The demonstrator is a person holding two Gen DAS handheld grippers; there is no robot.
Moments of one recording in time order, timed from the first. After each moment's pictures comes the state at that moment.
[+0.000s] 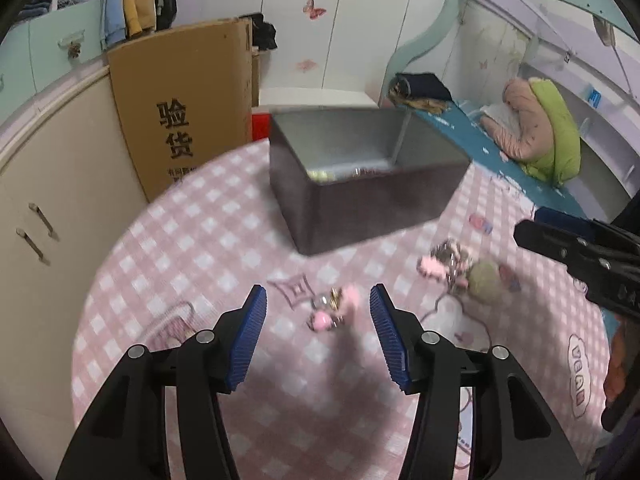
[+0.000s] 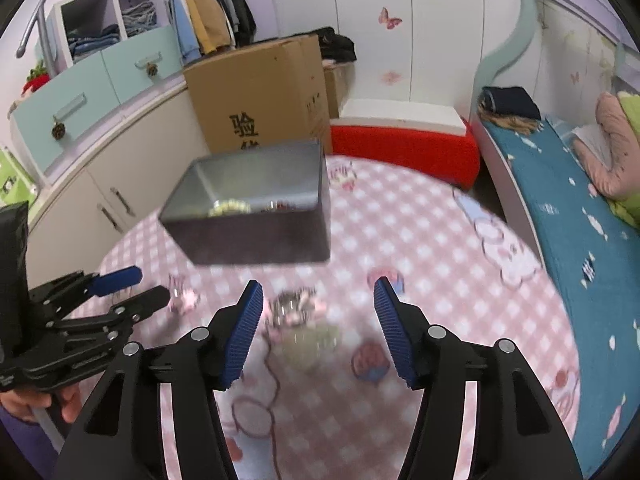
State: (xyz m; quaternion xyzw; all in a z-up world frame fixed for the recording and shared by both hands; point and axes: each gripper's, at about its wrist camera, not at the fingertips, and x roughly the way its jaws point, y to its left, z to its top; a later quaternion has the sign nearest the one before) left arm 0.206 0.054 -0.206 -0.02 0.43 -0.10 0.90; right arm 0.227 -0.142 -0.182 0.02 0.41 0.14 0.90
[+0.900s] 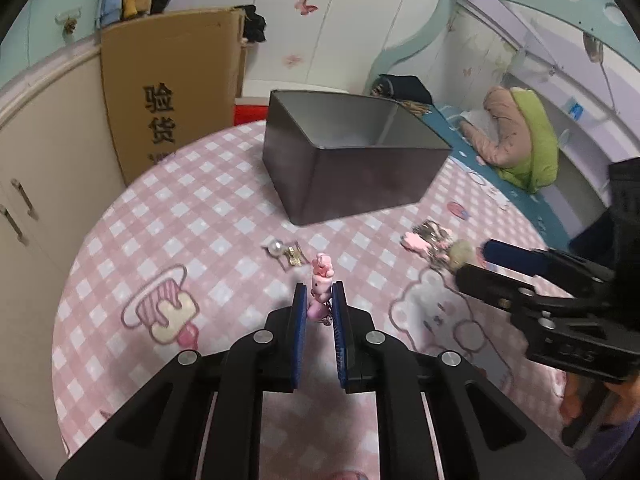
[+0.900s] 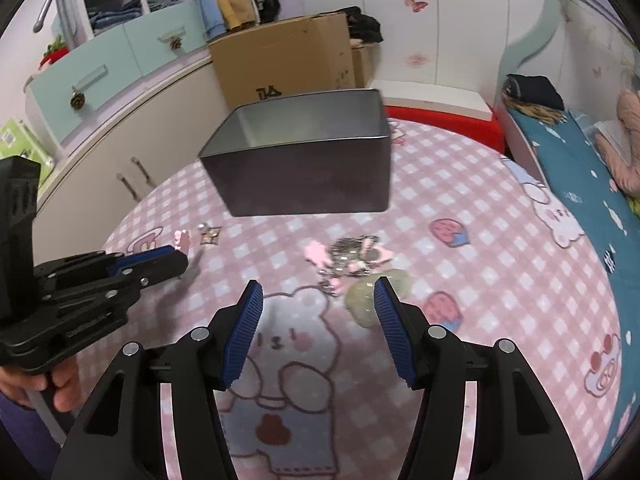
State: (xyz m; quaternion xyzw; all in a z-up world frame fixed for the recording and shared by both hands) left arm 0.182 0.078 -0.208 -0.06 0.43 -0.15 0.89; right arm 0.211 -0.098 -0.205 0.01 0.43 0.18 0.89
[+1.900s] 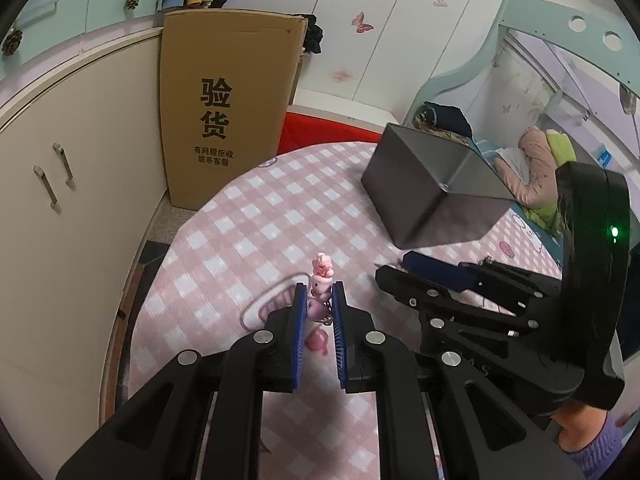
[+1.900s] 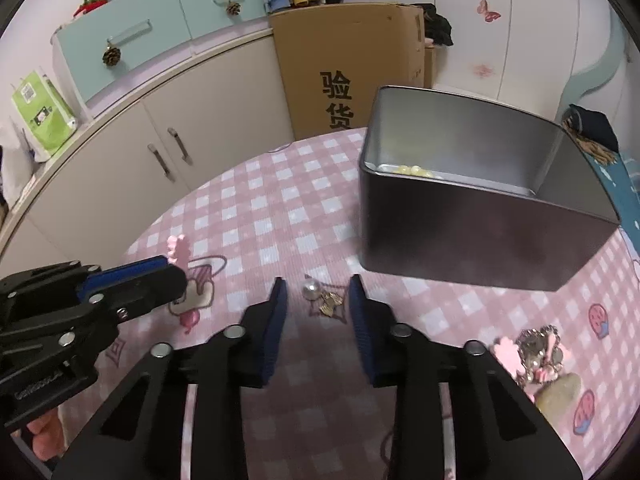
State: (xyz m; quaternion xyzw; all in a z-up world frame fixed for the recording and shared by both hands) left arm 0.184 0.150 -0.205 -0.11 0.41 -0.08 0.90; right arm 0.254 0.027 -0.228 -0.05 0.43 0.25 0.87
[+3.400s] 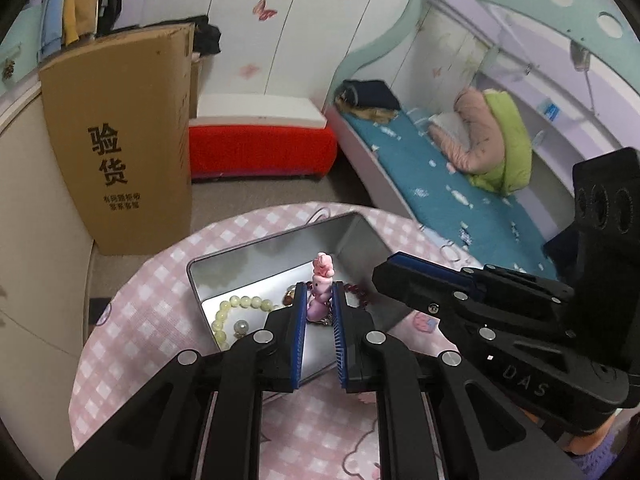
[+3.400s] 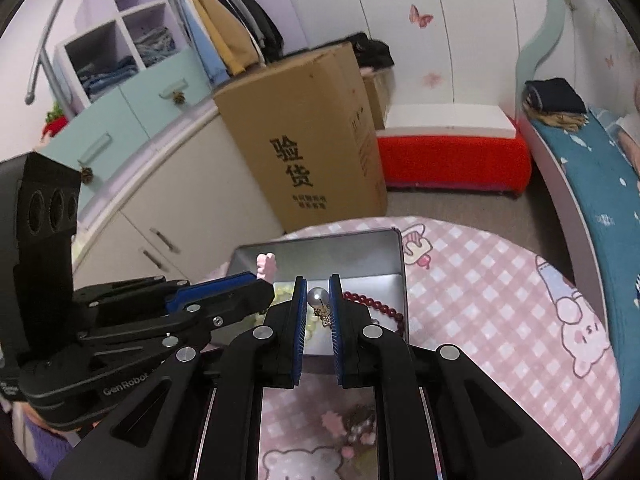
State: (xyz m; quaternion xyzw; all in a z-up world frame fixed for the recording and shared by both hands) left arm 0.308 0.037 -0.152 -0.05 0.43 -0.21 0.88; right arm 0.327 -0.102 -0.153 0.08 0.41 0.22 0.88
